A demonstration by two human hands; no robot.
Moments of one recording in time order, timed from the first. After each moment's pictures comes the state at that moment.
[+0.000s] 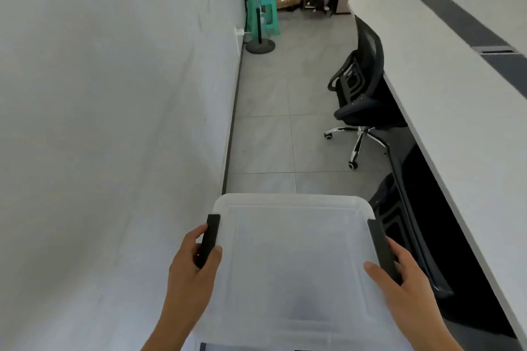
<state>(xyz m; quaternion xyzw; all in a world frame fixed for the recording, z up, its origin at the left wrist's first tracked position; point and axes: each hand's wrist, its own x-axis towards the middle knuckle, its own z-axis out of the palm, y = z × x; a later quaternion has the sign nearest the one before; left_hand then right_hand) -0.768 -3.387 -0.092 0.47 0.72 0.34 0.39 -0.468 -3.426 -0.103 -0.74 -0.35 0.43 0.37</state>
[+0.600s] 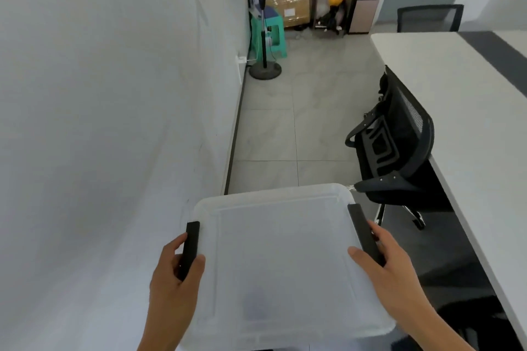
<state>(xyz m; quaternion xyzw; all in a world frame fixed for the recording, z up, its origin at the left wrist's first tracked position) -0.740 -2.948 -0.085 0.41 0.73 0.39 0.37 -0.438 -2.938 -0.088 -0.70 -0.43 0.44 0.35</state>
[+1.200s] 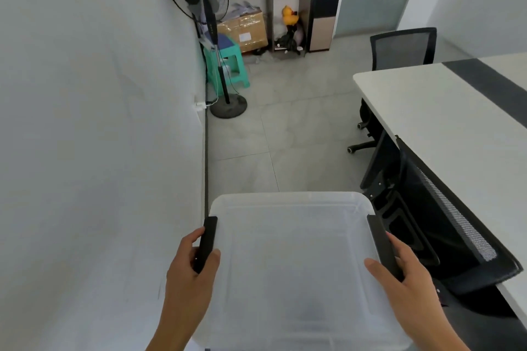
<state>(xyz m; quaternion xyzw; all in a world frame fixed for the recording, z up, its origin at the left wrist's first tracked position) -0.704 -2.426 -0.077 0.51 0.66 0.34 0.42 -0.410 -2.508 -0.090 -0.75 -0.31 0.38 0.44</state>
